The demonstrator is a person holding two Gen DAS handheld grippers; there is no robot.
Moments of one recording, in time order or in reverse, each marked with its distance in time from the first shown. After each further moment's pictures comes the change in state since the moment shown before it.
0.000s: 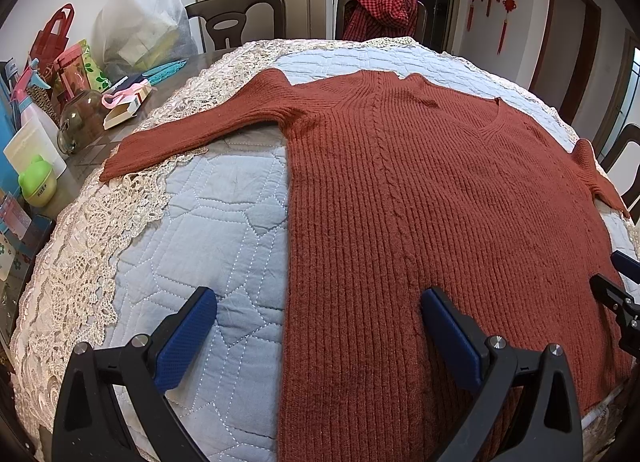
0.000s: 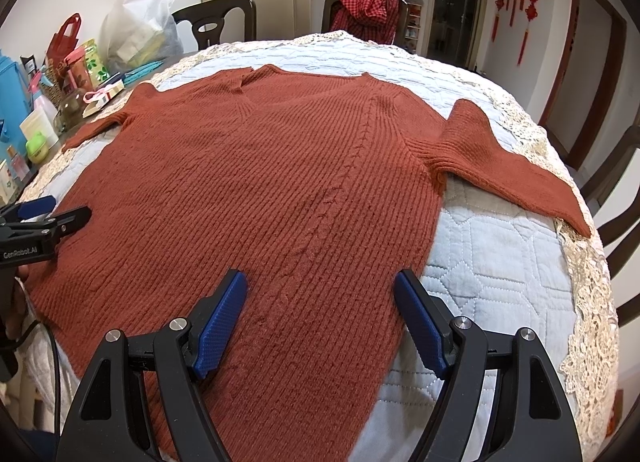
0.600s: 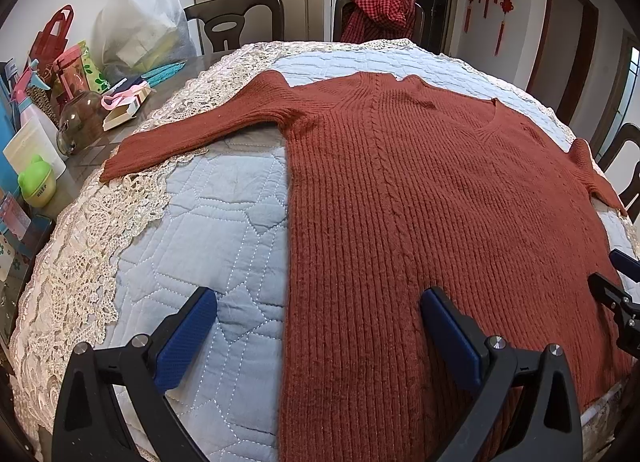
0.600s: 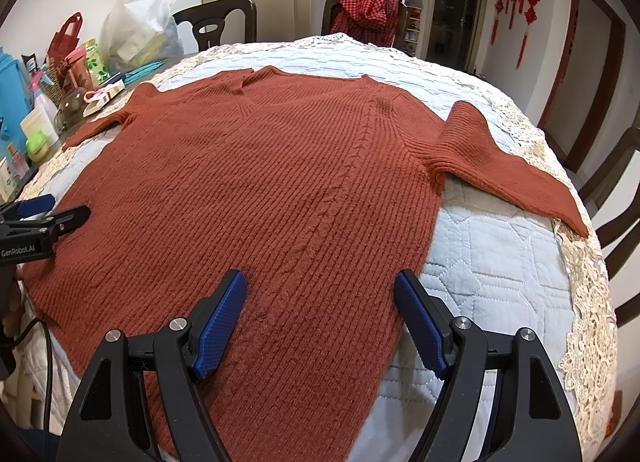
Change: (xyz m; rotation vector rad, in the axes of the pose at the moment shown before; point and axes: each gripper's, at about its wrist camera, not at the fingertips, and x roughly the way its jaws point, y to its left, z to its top) left arm -0.001 -0.001 -0.001 0.004 -0.009 -0.006; right arm -0.002 0.002 -0.003 -0.006 -0.016 -0.011
